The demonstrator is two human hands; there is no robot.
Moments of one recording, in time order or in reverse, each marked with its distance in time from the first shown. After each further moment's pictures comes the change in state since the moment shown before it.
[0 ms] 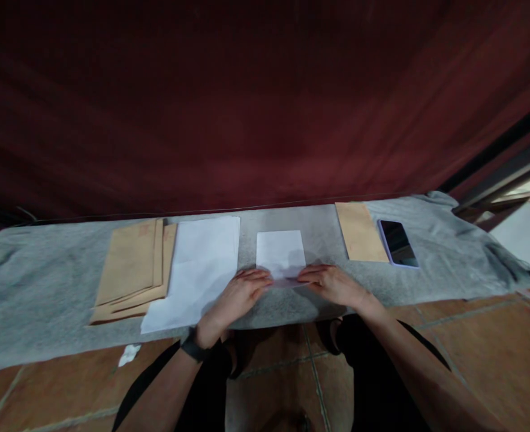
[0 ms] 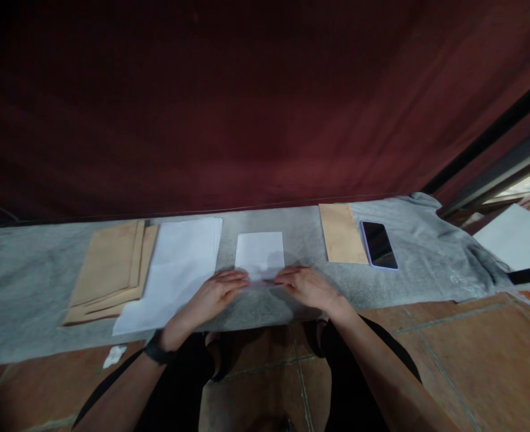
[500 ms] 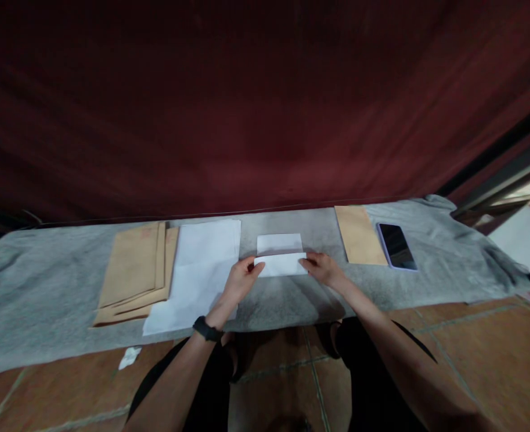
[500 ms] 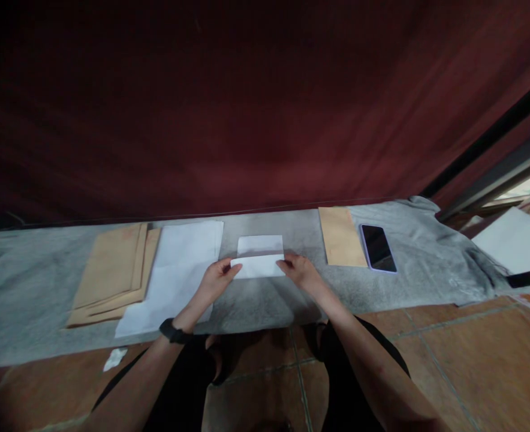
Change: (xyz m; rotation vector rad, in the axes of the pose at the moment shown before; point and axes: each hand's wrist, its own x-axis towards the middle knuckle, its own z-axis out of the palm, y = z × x) left_hand 0.037 -0.016 0.008 -0.403 0.326 -0.446; right_hand 0.037 0.015 0.006 0.193 0.143 0.495
